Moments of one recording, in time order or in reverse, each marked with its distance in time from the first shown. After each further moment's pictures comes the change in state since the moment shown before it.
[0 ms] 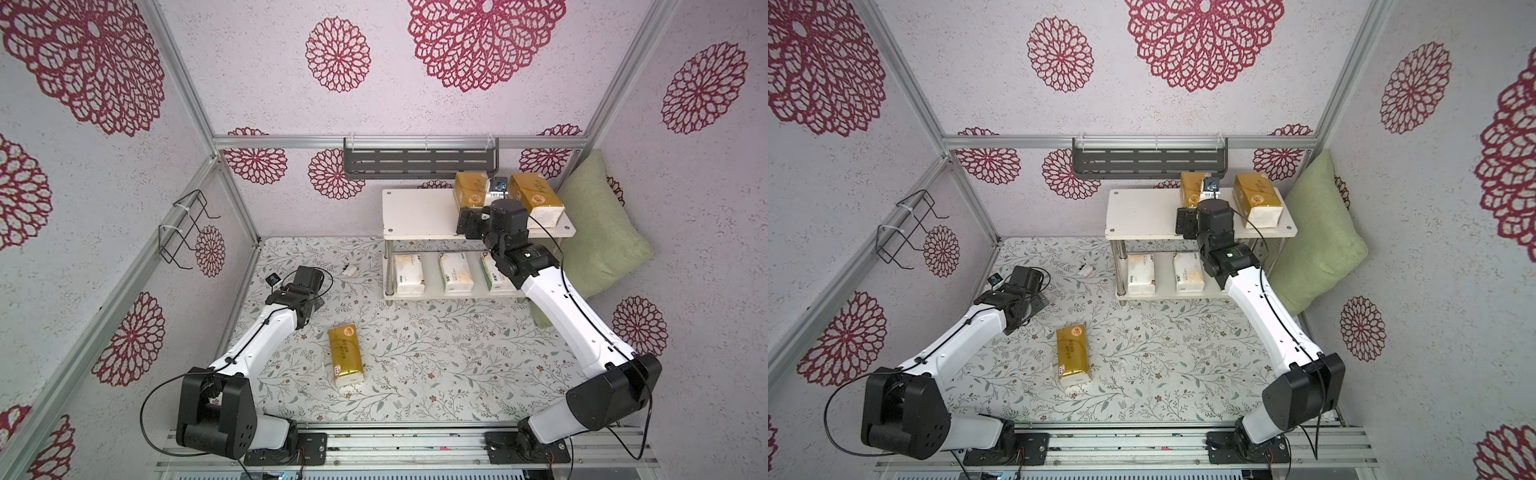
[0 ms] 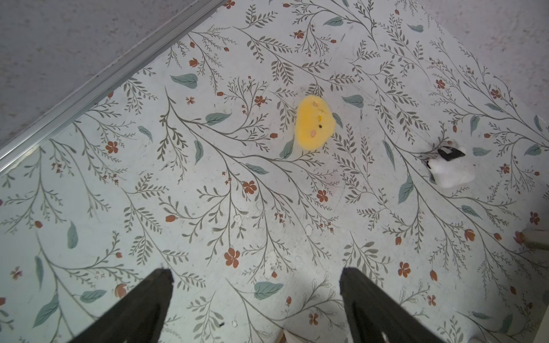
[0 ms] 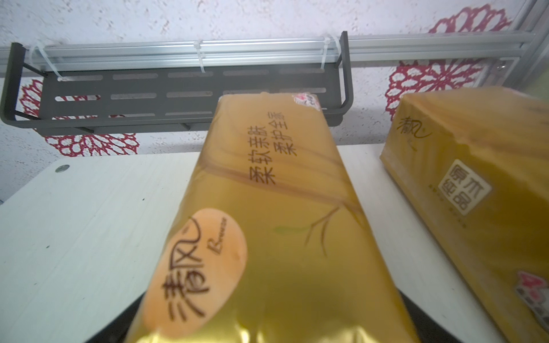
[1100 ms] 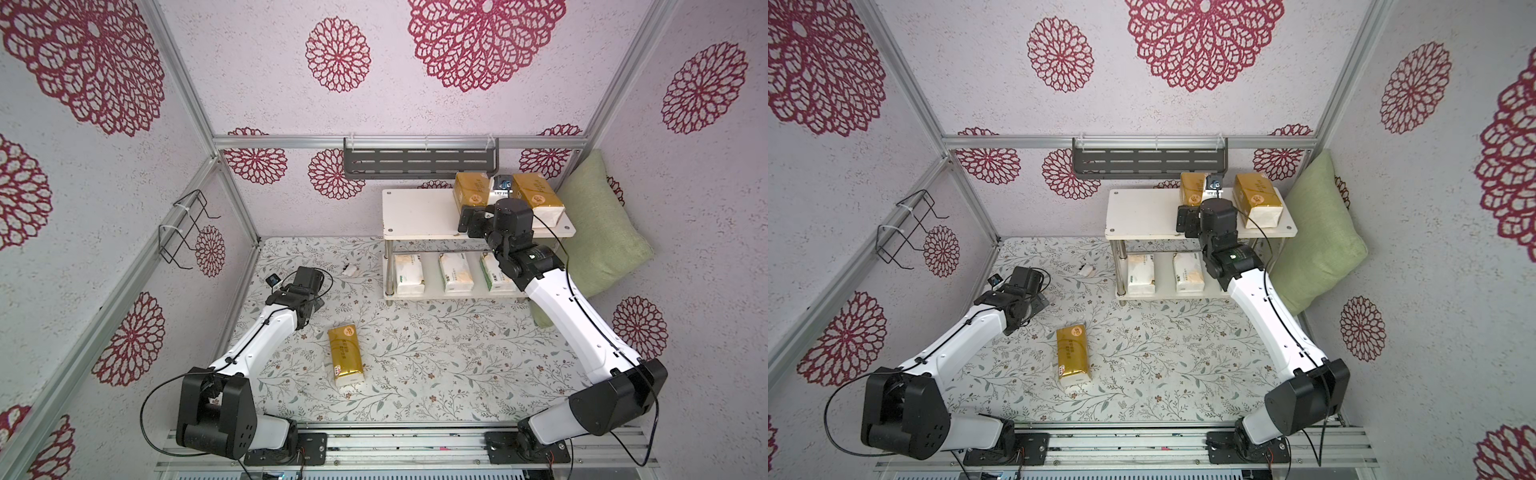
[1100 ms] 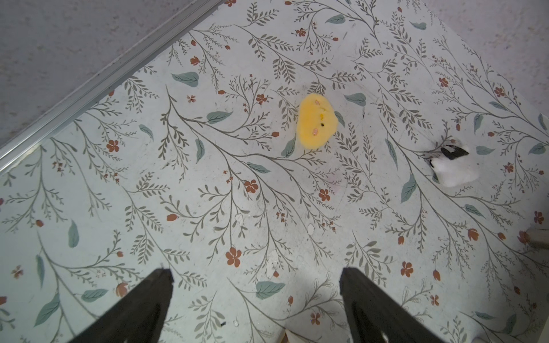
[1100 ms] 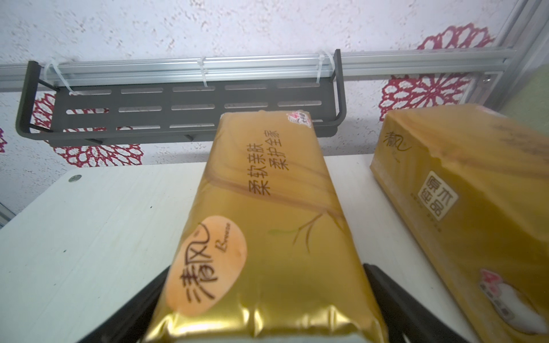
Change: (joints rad) left arm 0.000 -0.001 -0.006 0.000 0.000 0.000; right arm 0.000 -0.026 -0.001 0.009 0.005 -0.013
